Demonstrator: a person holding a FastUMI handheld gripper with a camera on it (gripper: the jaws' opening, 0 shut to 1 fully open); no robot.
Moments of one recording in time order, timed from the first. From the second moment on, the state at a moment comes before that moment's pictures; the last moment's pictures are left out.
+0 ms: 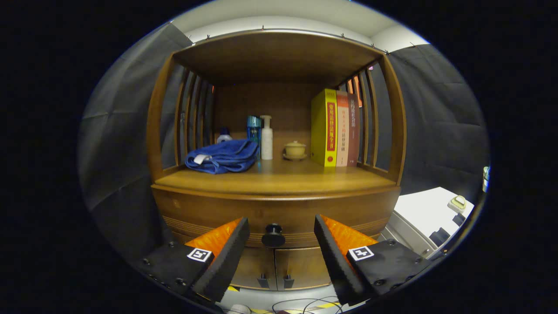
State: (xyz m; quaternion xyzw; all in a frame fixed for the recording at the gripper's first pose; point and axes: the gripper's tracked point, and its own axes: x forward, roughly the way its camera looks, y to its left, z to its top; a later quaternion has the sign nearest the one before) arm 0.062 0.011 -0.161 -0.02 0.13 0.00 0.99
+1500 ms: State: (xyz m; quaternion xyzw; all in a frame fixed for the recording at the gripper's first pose) arm 0.102 0.019 -0.239 -0.02 0.19 0.00 0.98
